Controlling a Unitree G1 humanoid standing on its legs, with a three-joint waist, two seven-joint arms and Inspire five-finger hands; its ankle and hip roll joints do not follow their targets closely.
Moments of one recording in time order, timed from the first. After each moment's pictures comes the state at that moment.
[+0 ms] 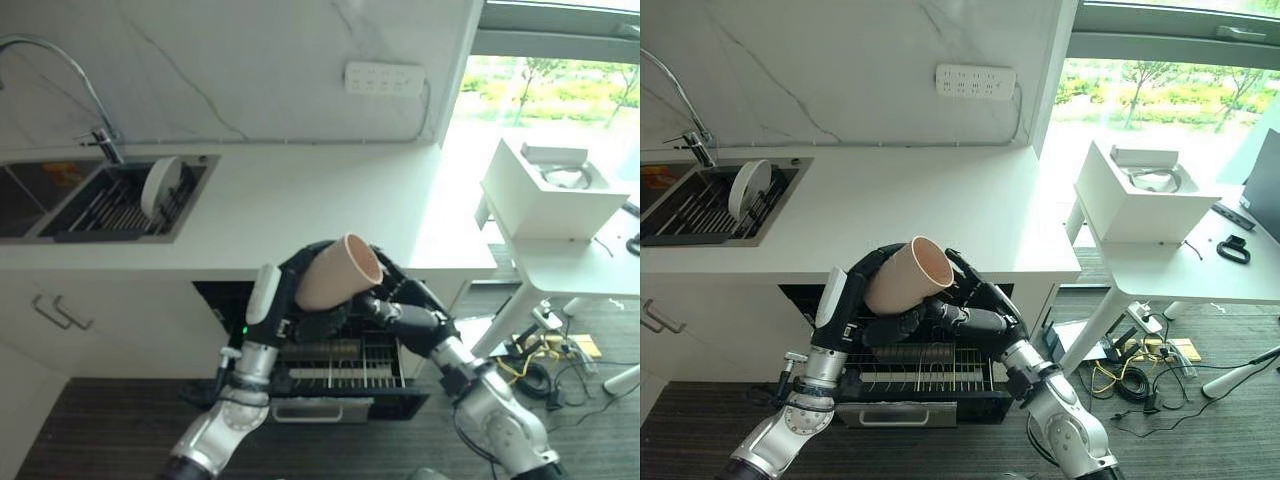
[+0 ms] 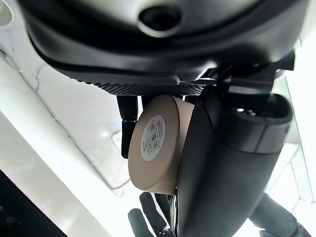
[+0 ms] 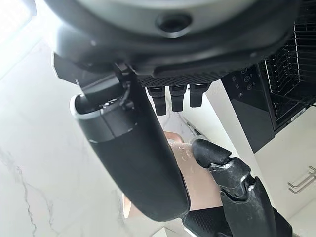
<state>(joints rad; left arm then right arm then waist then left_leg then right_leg) -0.03 0.45 -0.36 0.12 0.34 -0.55 0.51 0.01 -0.32 0.23 -0.10 0.96 0.13 0.26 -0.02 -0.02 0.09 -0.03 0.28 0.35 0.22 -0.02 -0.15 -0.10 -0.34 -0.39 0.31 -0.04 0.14</state>
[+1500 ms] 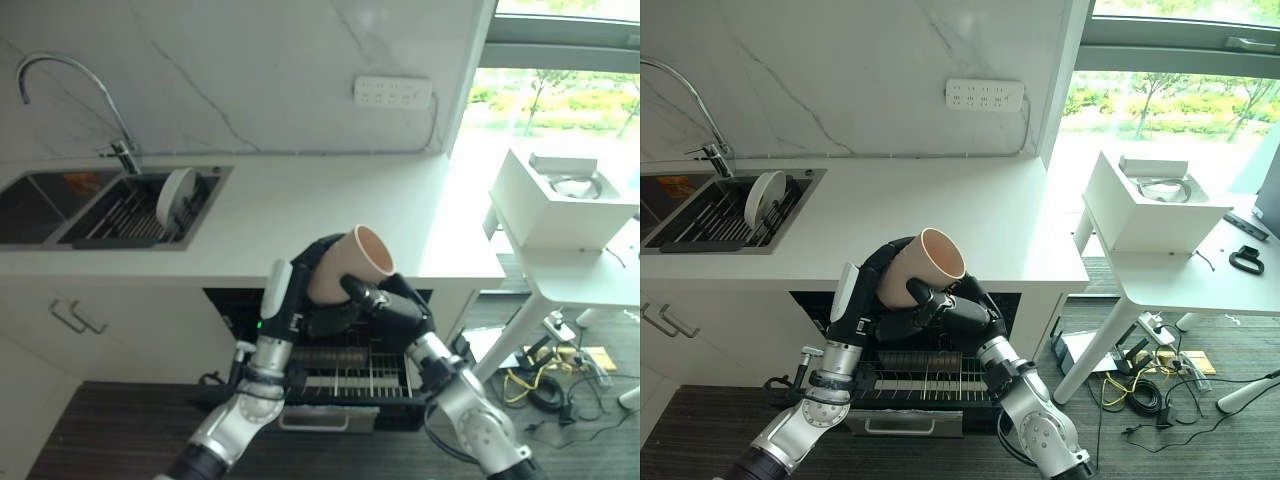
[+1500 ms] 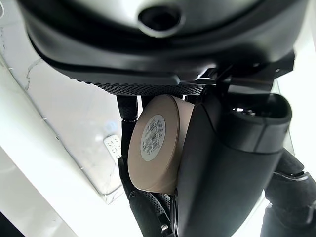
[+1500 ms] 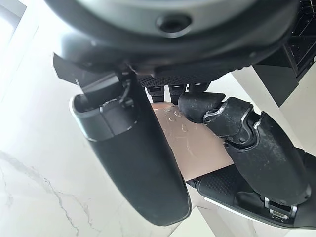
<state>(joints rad) -0.11 0.41 -0.45 0.16 0.29 -0.55 0.53 -0.04 -0.24 0.35 -0.11 1.14 0.05 0.16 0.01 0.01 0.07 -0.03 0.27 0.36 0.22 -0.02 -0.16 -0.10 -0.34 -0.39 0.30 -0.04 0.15</state>
